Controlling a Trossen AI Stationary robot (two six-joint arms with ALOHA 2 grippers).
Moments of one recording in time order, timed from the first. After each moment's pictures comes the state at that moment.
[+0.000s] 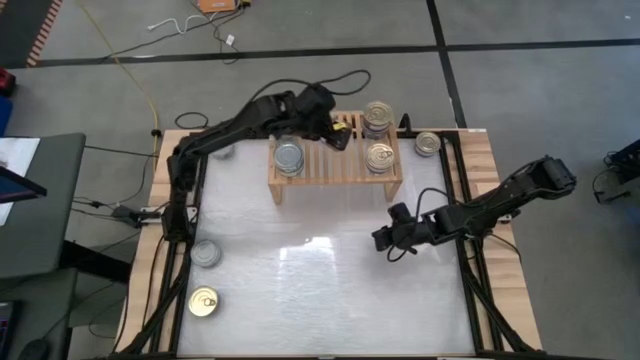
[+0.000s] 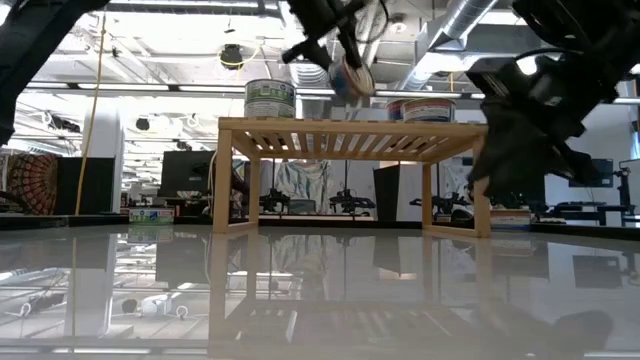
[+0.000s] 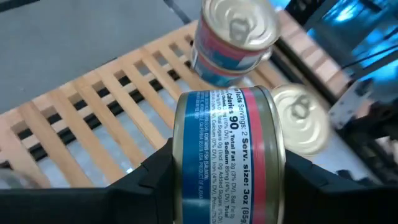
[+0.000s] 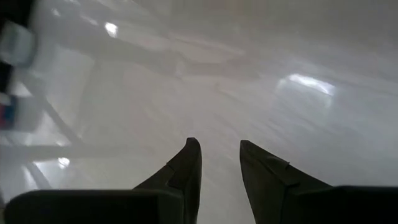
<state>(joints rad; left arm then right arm) 0.33 1.98 2.27 -0.99 -0.21 -0.54 0.30 1.23 0.53 -0.20 0.39 1.38</state>
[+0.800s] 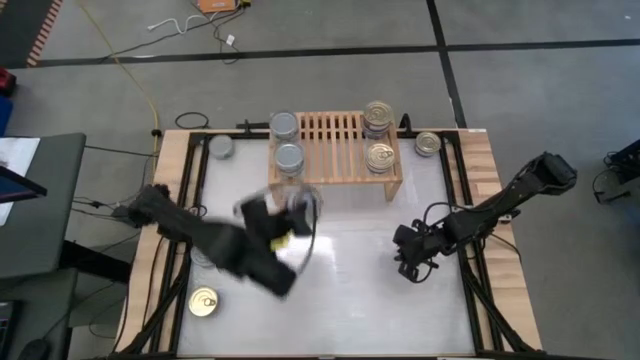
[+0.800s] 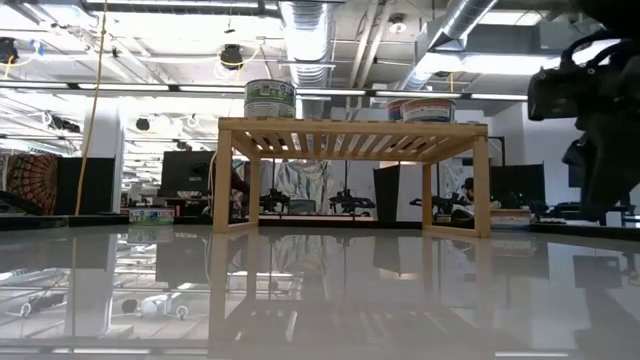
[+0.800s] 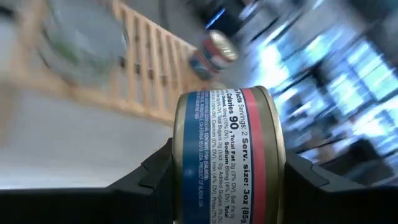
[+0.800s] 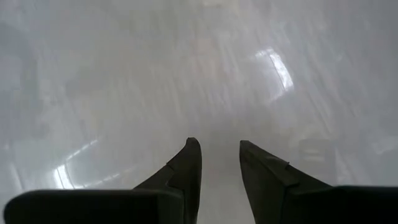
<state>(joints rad) -0.48 1.80 2.03 -1.37 -1.22 -2.03 0.45 1.17 0.53 -0.46 0.18 0.87</state>
